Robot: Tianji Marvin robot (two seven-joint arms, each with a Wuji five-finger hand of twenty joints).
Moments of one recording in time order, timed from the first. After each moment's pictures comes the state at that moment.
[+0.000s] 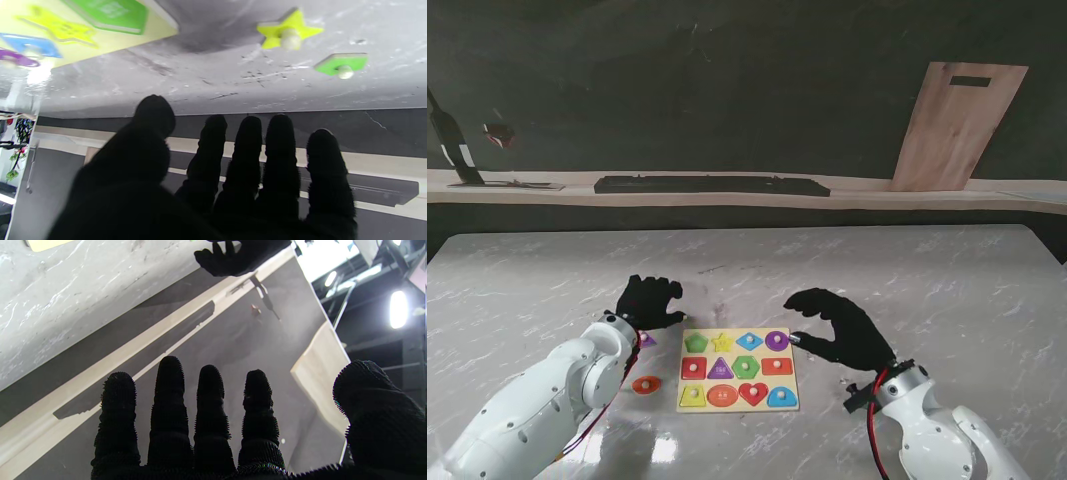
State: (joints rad) left arm 1.24 -1.09 -0.91 -1.25 0.93 0.03 0.15; right arm -1.76 -1.13 1.35 -1.72 -0.49 -0.41 -0.12; left_hand 0.81 -0.36 0.49 -0.12 0.53 0.22 0.65 0.44 0.60 0.27 0.58 0.56 0.49 0.27 0.77 0.77 0.17 0.42 1.25 0.71; right_hand 0.24 -0.38 0.66 -0.06 0.30 -0.15 0.83 0.49 0.48 0.03 0.82 0.40 0.59 0.12 0.58 0.50 0.18 0.32 1.04 0.42
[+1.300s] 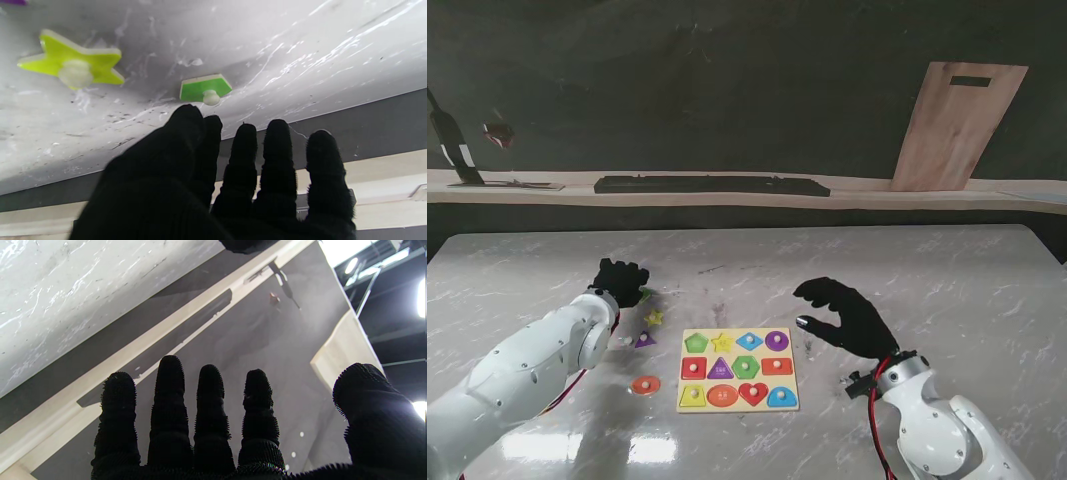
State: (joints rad) left arm 0.91 -1.10 -0.62 -0.84 0.86 0.13 0.16; right arm -1.70 -1.13 1.34 -1.66 -0.47 -0.36 -0.15; left_hand 0.96 -0.34 0.61 -0.12 0.53 0.18 0.63 0.38 0.52 0.24 0.50 0.48 0.44 0.25 0.68 0.72 0.14 0.42 1.19 0.66; right_hand 0.24 -0.35 0.63 -0.05 0.30 -0.15 0.84 0.49 0.48 0.03 0.83 0.41 0.59 0.12 0.61 0.51 0.18 0.32 1.04 0.42
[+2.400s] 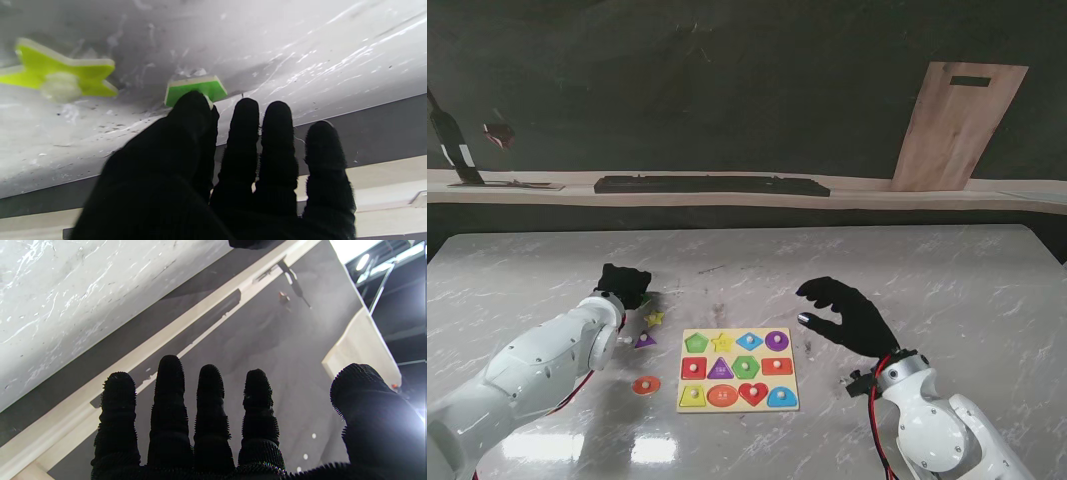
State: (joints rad) left arm 0.86 -1.15 -0.51 -0.73 0.78 0.16 0.23; right arm -1.69 -1.13 1.34 -1.66 -0.46 -0.32 -0.14; left_hand 1.00 -0.46 0.63 -0.12 0.58 0.13 1.01 0.39 0.87 0.23 0.58 0.77 0.65 0.25 0.83 0.71 0.29 0.42 1.26 0.67; right_hand 0.25 -0.34 0.62 -0.04 0.30 -0.15 0.84 0.49 0.48 0.03 0.83 0.41 0.59 0.12 0.62 0.51 0.18 0.32 1.04 0.42
